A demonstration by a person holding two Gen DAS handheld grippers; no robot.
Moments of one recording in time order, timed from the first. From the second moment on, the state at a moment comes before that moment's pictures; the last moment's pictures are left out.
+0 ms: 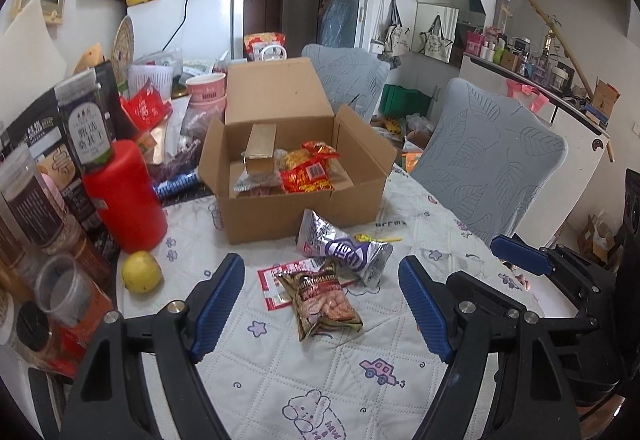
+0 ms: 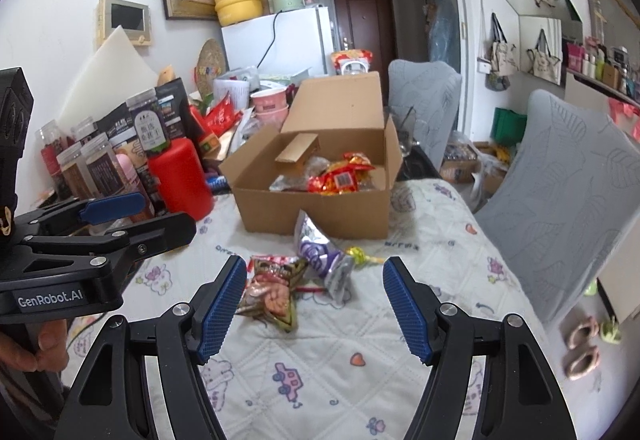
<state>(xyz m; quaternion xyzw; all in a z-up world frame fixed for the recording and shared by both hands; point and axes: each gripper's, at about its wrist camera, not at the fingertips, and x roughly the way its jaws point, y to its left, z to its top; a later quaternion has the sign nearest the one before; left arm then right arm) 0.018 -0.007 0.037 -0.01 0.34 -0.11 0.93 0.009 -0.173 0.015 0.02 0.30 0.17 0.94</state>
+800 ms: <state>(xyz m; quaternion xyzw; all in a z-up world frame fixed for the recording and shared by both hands) 0.083 -0.019 -0.064 -0.03 0.43 -0.08 0.90 0.063 -0.194 -0.066 0.03 0.37 0.17 0.91</state>
